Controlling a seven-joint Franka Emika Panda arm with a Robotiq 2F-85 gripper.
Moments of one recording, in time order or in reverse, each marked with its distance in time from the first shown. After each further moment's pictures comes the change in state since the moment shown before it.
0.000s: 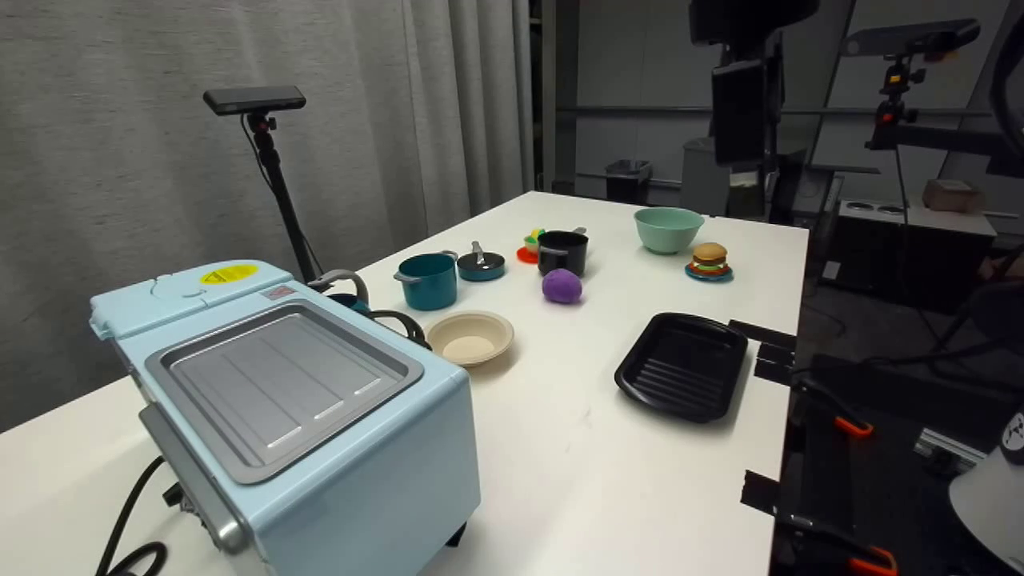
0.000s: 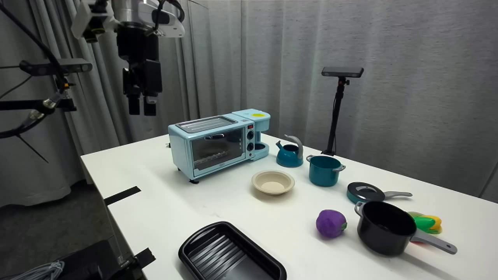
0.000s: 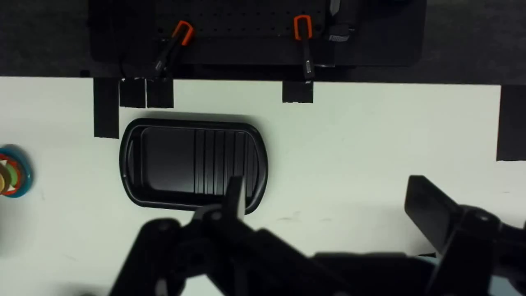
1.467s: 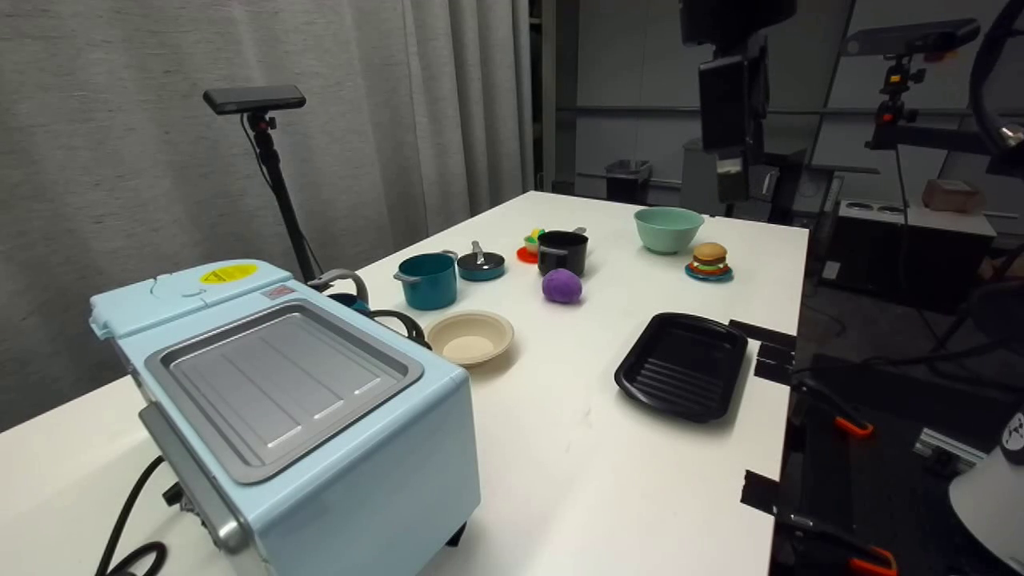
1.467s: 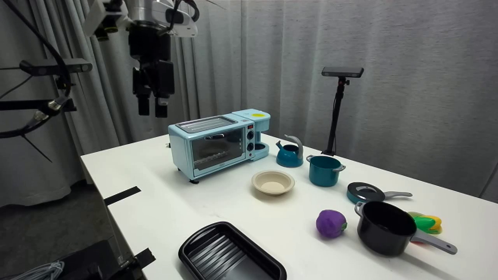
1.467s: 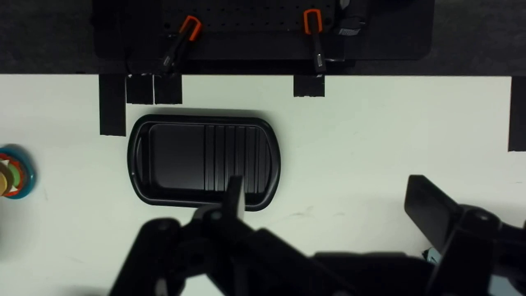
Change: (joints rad) arm -0.008 0.016 -0.077 0.004 -0.025 0.007 -0.057
